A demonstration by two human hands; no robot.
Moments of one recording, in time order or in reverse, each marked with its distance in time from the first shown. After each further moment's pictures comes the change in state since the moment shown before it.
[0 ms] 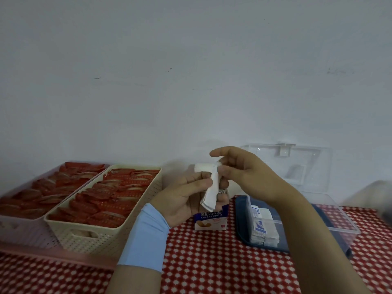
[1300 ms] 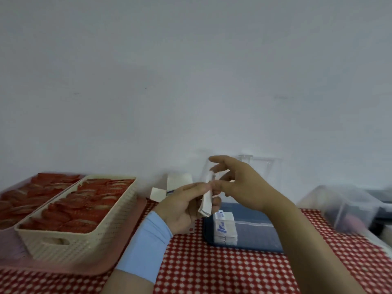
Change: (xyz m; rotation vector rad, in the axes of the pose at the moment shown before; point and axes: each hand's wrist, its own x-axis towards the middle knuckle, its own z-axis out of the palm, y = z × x) left_hand 0.018 -0.018 0.076 -0.076 0.146 -0.022; right_hand -0.048 -0.018 -0.050 -0.314 0.084 0.062
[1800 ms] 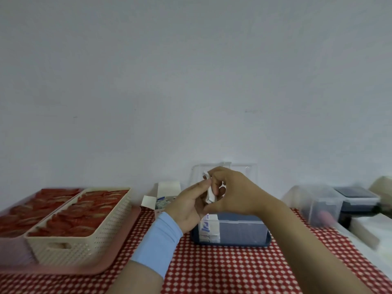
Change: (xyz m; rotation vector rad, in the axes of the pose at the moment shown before) left_hand -0.011 -0.010 0.072 -0.038 -0.005 0.046; right_hand -0.046 -0.009 -0.038 -0.220 -0.025 -0.131
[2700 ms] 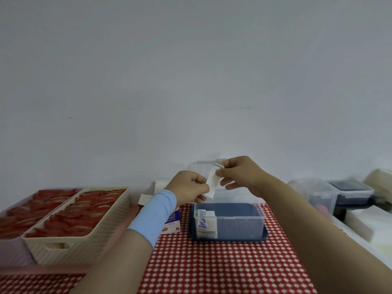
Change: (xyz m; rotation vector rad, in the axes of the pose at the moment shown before) left_hand 0.021 0.023 0.000 1.026 0.243 0.050; right_hand 0.025 0.030 -0.023 0.479 0.141 0.455
